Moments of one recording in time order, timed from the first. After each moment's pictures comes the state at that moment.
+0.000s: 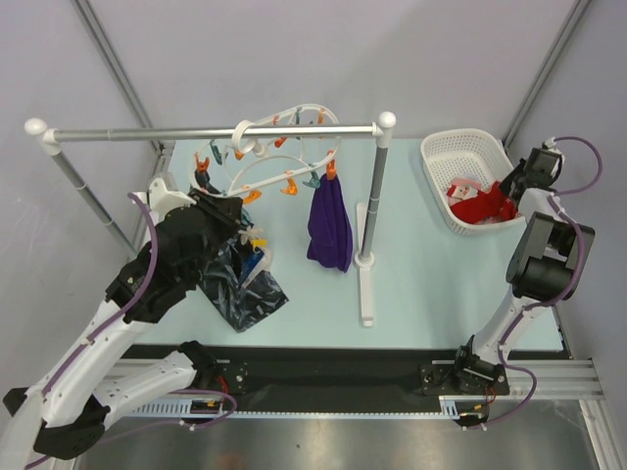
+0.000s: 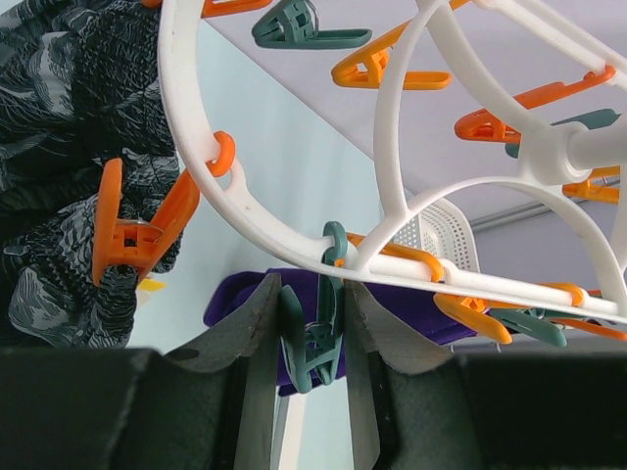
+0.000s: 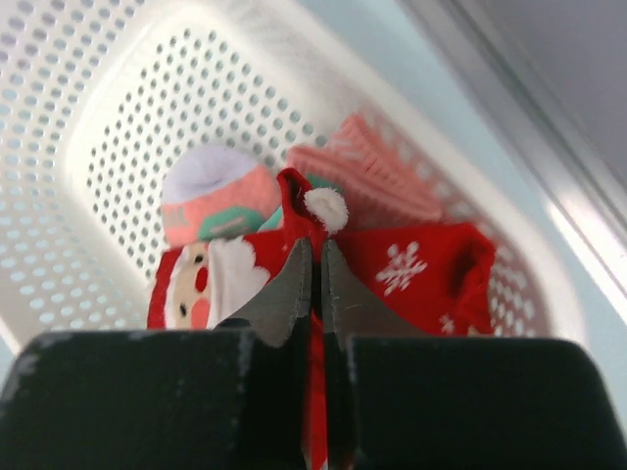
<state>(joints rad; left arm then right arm) -0.71 0.83 1.14 -0.61 -0.64 -0.96 -0.38 1.91 1.36 -0.03 -0.03 0.37</state>
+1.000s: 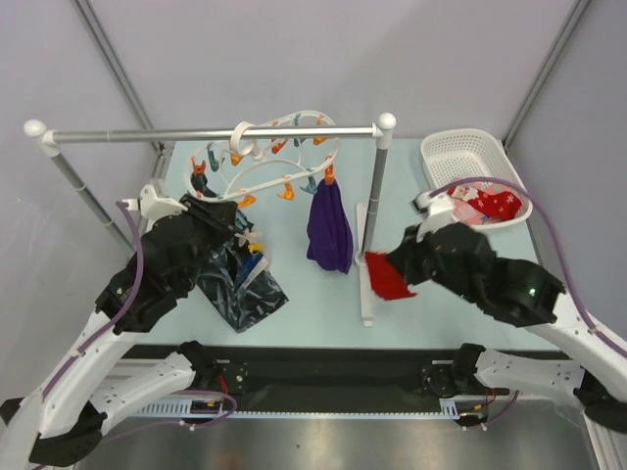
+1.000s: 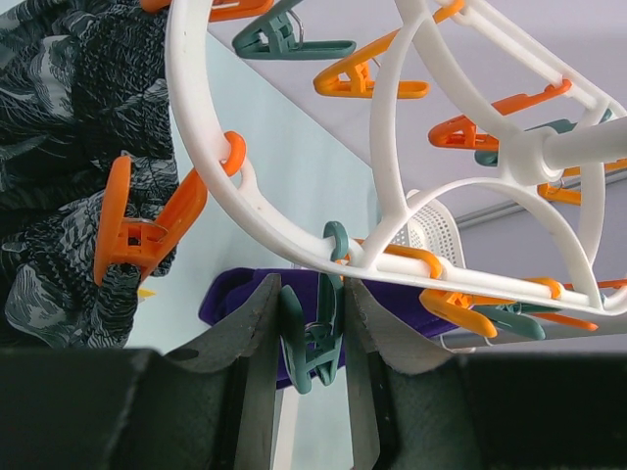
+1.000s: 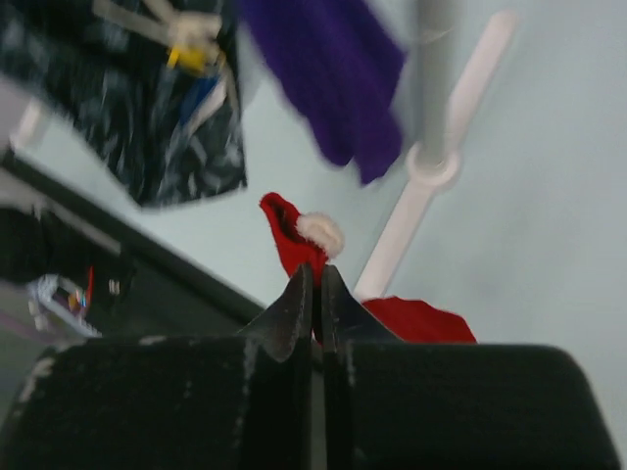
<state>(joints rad) -0.71 0.77 1.13 -0.62 -0.62 -0.97 0.92 0.87 1.26 -0.87 0.31 0.47</state>
